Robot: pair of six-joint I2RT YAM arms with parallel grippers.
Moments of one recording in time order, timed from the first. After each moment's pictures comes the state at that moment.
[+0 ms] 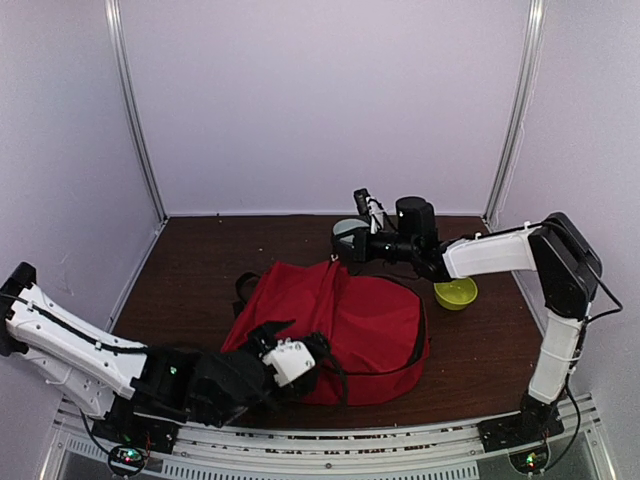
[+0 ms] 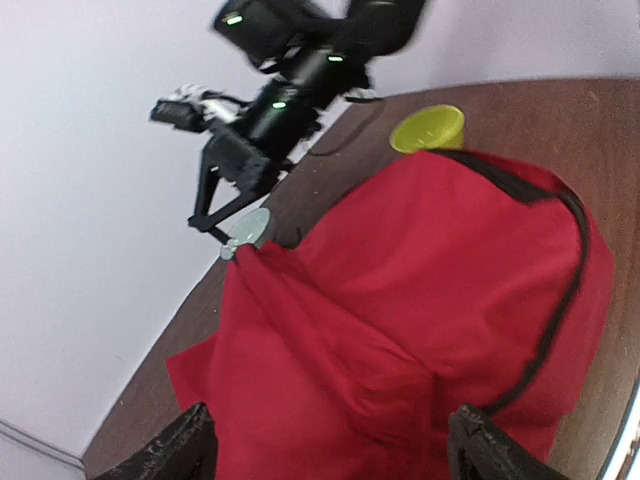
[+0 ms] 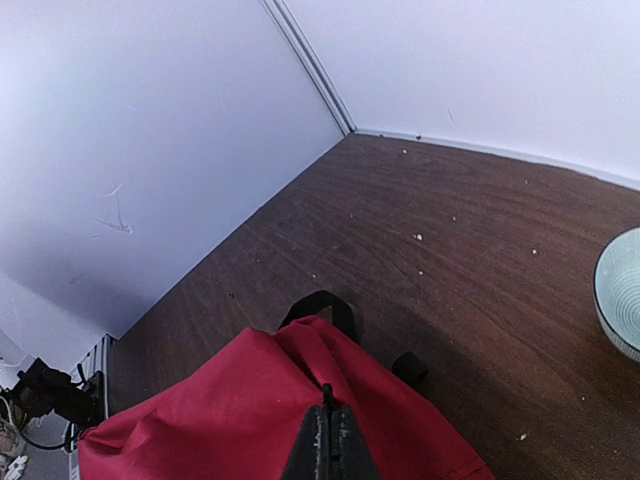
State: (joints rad) left arm -1.59 1.34 0.72 0.19 -0.87 0.25; right arm 0.62 1.87 1.16 0.50 -0.45 0.40
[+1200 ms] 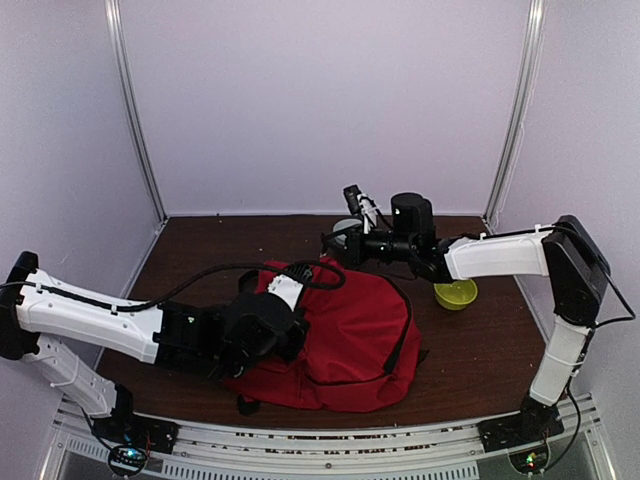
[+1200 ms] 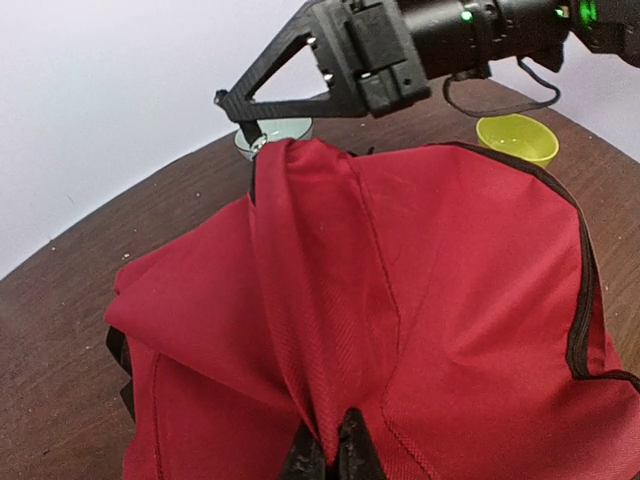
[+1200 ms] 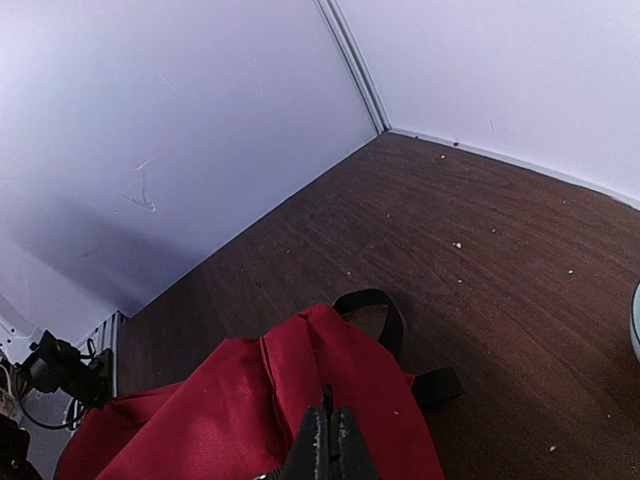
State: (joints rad) left arm -1.38 1.43 0.92 -0.11 -0.74 -0.33; right arm 0.67 1.81 1.16 0.44 -0.43 0.32
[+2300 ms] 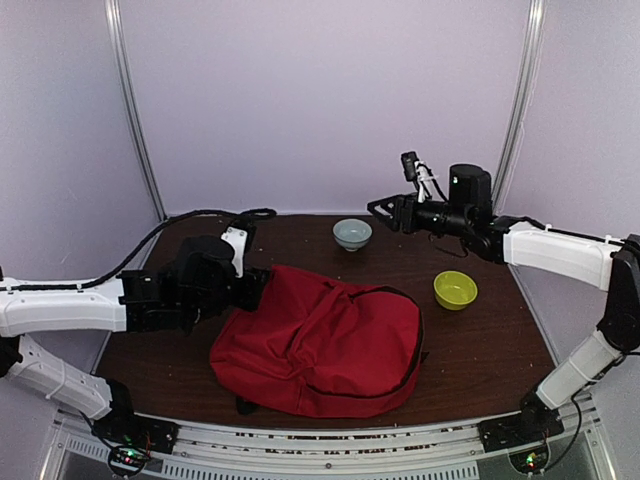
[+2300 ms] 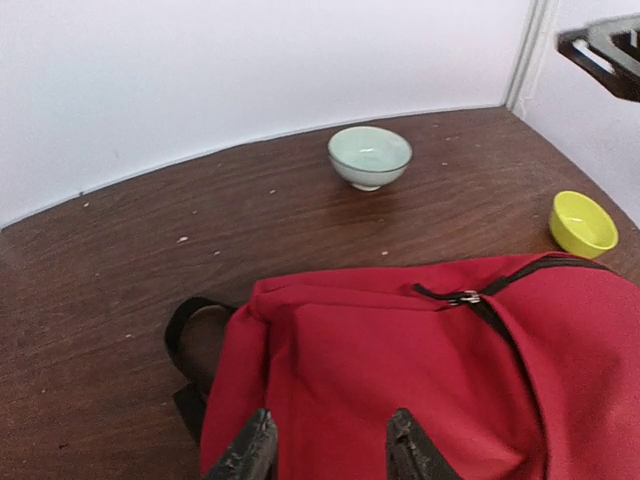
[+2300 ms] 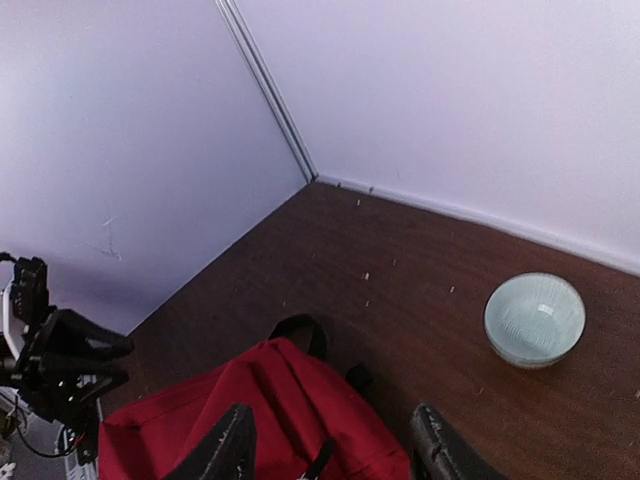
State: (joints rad) left arm -1.05 1.24 0.85 -0.11 -0.53 -0.35; right arm 0.51 1.50 1.10 0.25 -0.43 0.30
